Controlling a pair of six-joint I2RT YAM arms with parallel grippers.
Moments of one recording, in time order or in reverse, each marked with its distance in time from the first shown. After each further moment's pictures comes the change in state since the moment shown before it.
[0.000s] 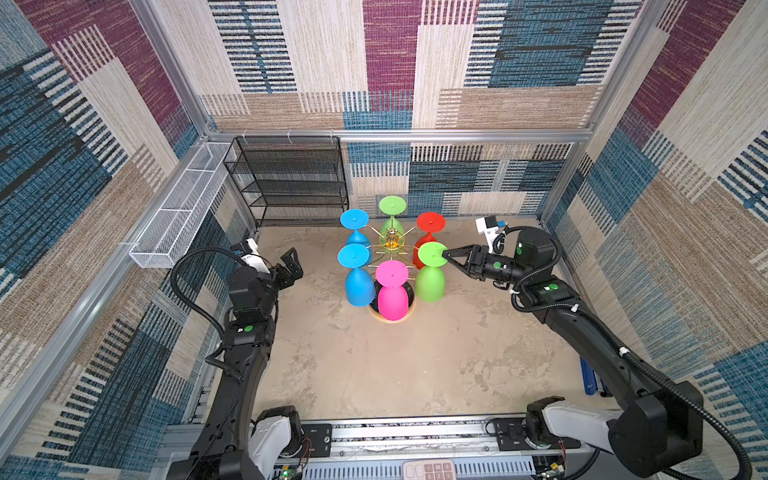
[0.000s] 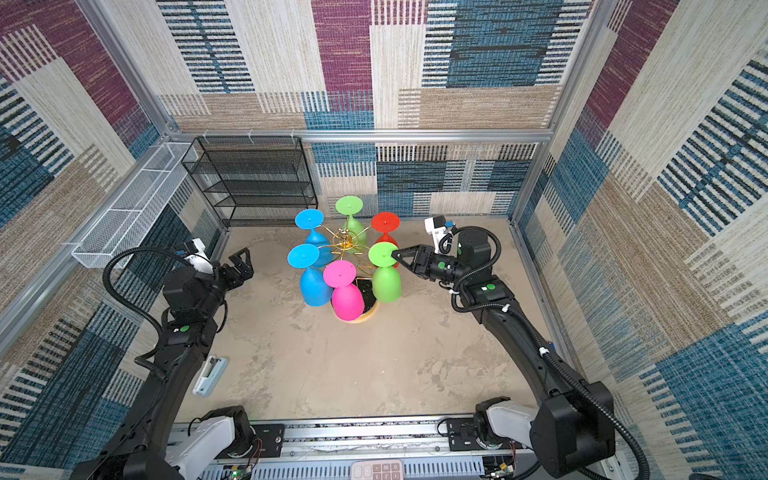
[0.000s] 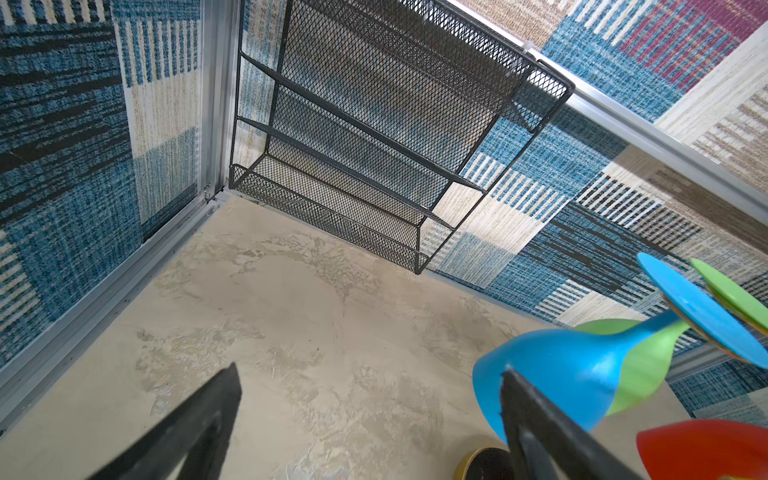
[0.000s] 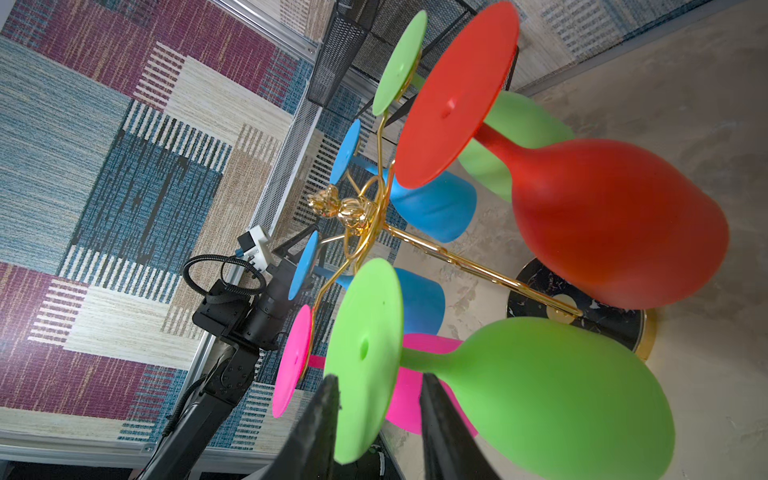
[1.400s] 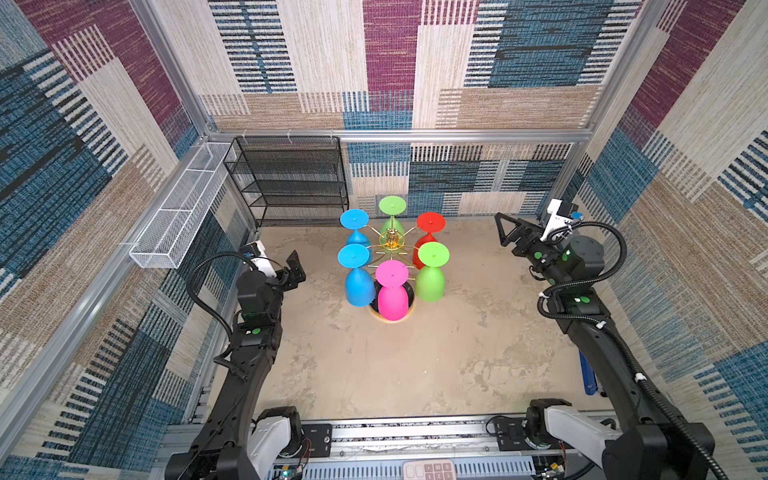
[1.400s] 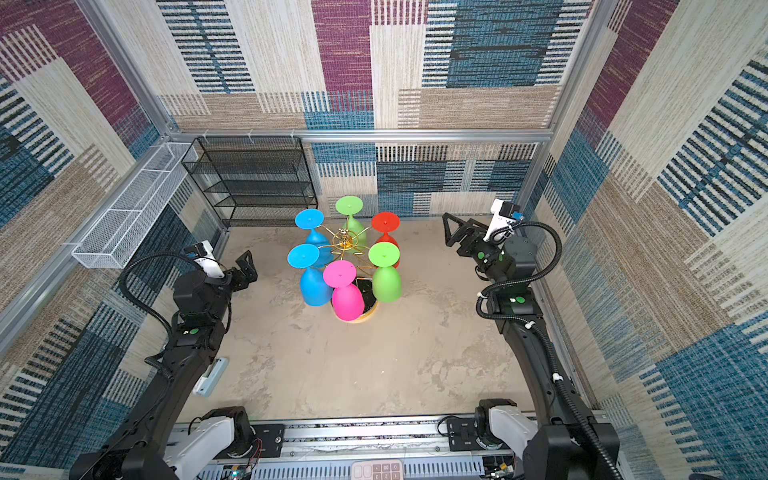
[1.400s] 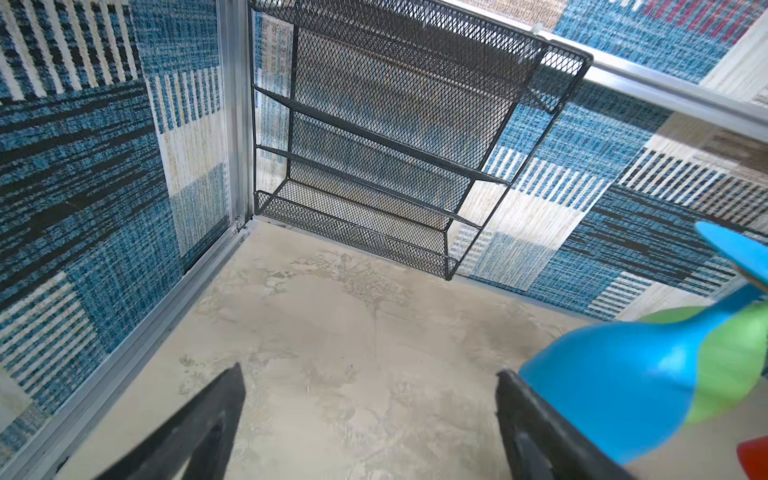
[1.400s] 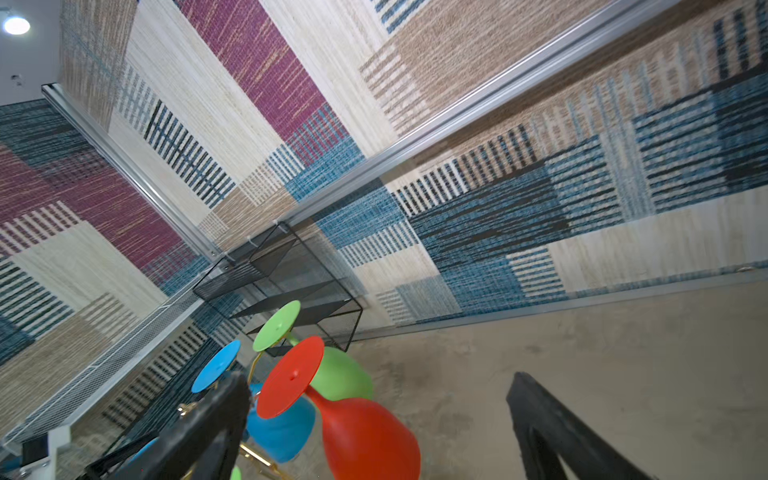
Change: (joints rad) left arm -0.056 0.005 -0.060 0.103 -0.113 0.119; right arm -0.258 -0.140 -0.075 0.201 0.383 -0.256
